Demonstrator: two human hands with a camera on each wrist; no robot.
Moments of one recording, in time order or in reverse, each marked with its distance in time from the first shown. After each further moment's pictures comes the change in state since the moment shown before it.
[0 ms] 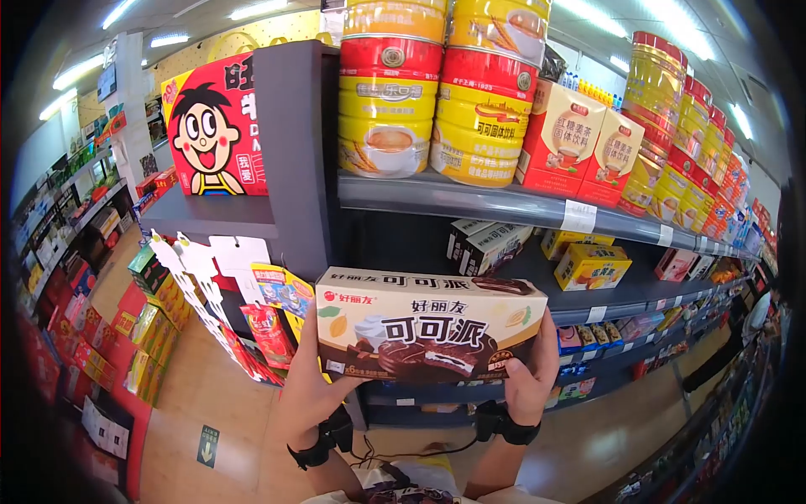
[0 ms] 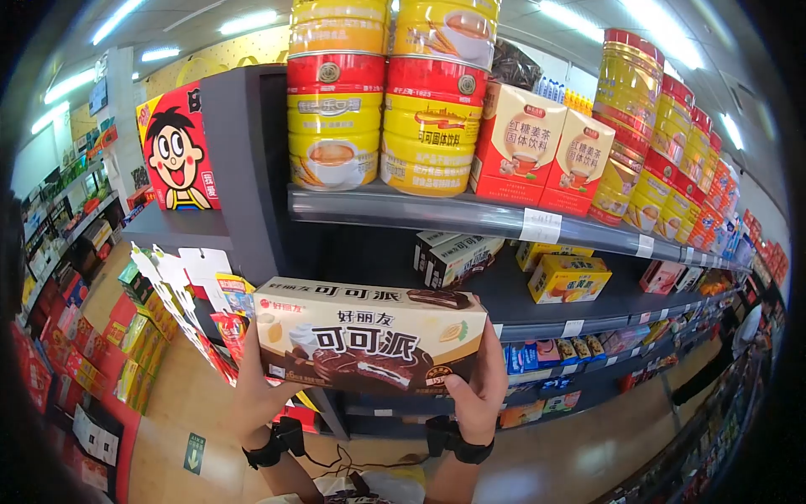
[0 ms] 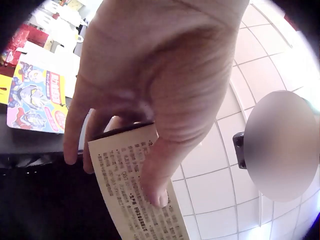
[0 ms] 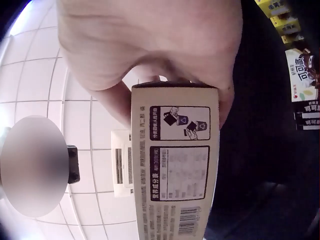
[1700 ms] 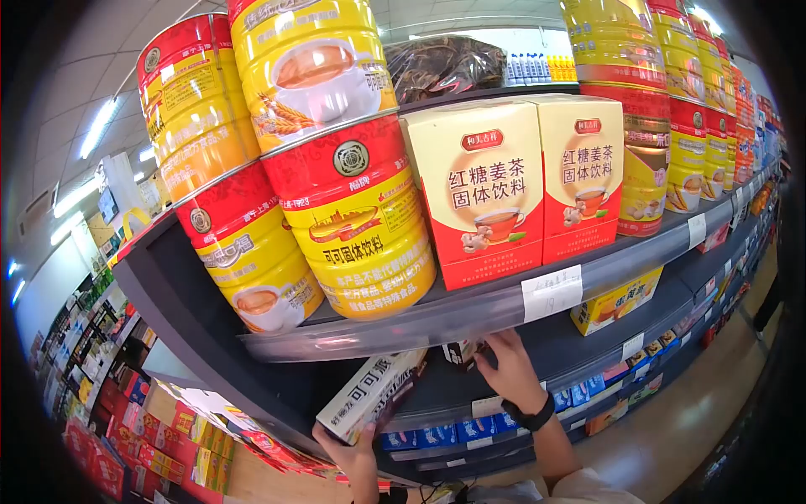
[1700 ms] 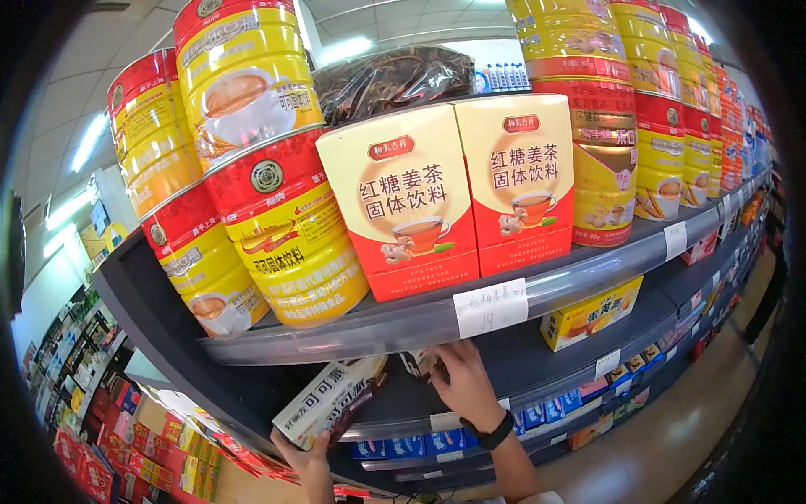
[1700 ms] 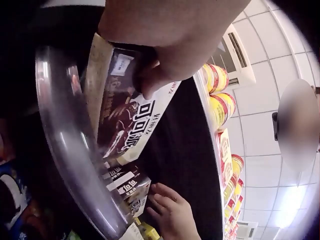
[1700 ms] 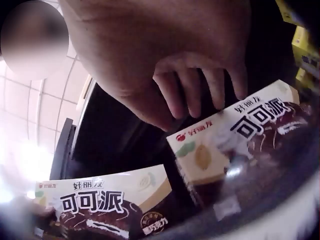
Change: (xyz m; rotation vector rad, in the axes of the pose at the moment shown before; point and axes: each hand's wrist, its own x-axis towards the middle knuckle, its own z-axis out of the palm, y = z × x) left_hand 0.067 -0.102 0.134 -0.121 0.572 -0.061; right_hand 0.138 0.139 -0.094 -0.820 -0.162 -0.174
